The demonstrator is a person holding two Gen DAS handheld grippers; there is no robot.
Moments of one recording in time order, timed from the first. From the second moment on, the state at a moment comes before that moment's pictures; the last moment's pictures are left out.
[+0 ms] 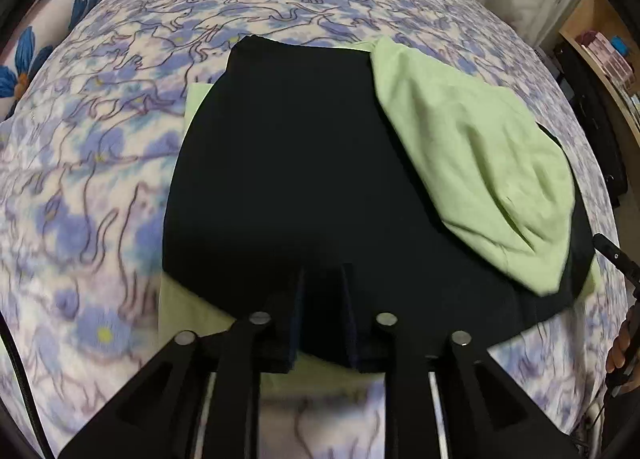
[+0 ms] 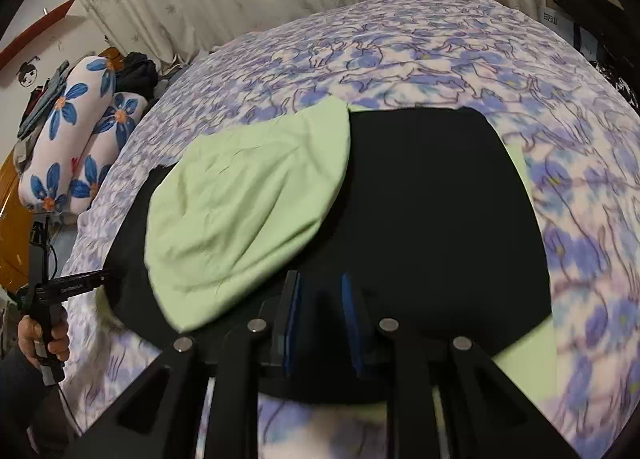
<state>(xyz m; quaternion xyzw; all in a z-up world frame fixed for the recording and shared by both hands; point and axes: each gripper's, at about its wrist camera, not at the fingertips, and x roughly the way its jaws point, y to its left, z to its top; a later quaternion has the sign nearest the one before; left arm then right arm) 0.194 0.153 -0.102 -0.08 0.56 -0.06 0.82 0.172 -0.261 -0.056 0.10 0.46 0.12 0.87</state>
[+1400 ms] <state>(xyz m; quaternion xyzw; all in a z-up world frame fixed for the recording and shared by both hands) 0.192 0.060 -0.103 -0.21 0.50 -0.14 0.83 0.160 -0.193 -0.116 0.27 0.45 0.22 0.82</state>
